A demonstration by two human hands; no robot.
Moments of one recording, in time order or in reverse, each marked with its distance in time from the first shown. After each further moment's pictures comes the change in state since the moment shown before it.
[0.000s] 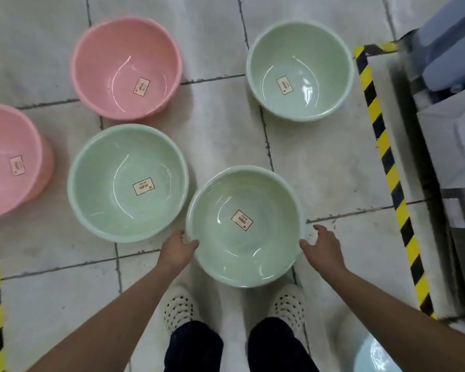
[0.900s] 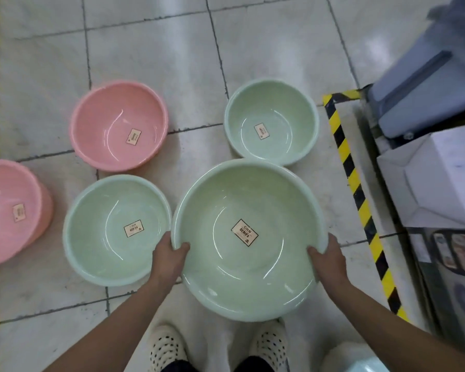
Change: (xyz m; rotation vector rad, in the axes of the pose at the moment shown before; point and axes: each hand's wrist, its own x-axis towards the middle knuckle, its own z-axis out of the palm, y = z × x) left_hand -0.033 0.135 -0.021 -0.328 0.186 0.126; right_hand 0.020 -0.031 -0.121 0.469 0.126 -0.035
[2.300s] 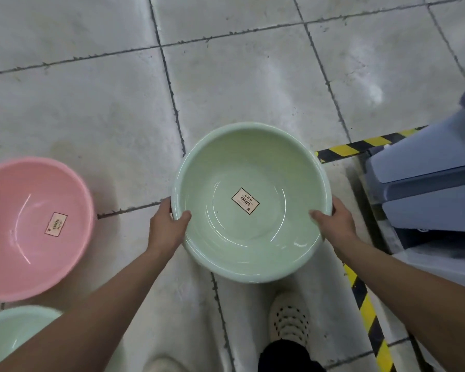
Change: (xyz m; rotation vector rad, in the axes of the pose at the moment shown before) left_hand 0.291 0.270 0.190 0.041 -0.049 0.193; right_hand 0.386 -0.213 -0.029 0.061 0.049 -0.076
